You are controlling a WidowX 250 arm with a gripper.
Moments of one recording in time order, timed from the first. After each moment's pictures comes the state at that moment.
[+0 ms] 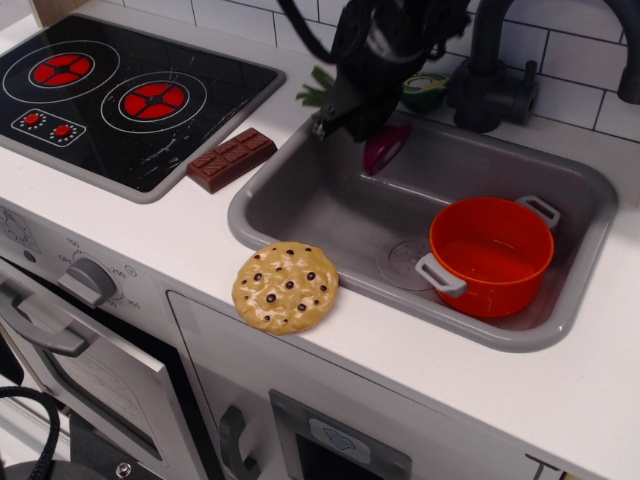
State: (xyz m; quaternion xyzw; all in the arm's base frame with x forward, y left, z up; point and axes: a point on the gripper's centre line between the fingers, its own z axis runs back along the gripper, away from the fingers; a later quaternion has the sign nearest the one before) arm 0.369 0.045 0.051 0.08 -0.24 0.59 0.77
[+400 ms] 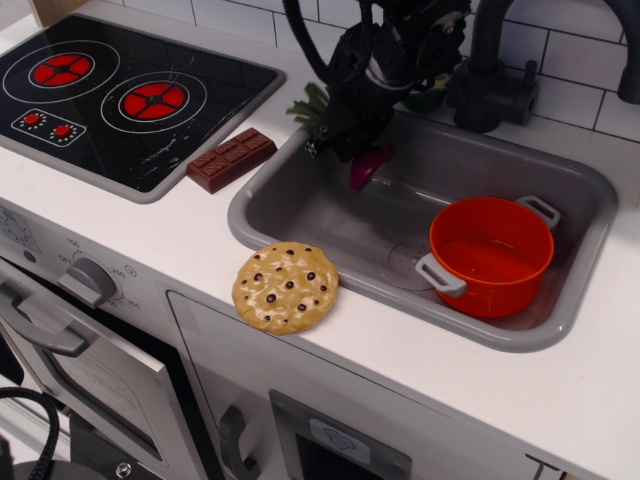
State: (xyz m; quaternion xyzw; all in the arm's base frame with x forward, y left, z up) arm 0.369 0.051 0.036 0.11 -0.24 0.59 0.76
